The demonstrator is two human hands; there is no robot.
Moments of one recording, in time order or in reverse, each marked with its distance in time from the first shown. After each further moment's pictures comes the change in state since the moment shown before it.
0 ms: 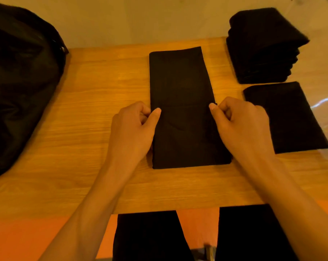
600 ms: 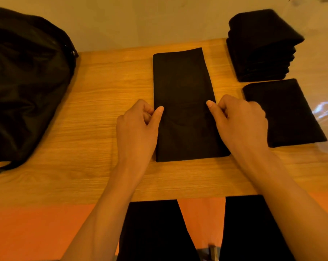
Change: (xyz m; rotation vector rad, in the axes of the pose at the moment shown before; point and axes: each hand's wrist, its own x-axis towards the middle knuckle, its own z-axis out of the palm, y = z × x) left_hand -0.016 -0.001 0.008 0.108 0.197 0.104; right_hand -0.006 -0.003 0.001 -0.127 0.042 -0.048
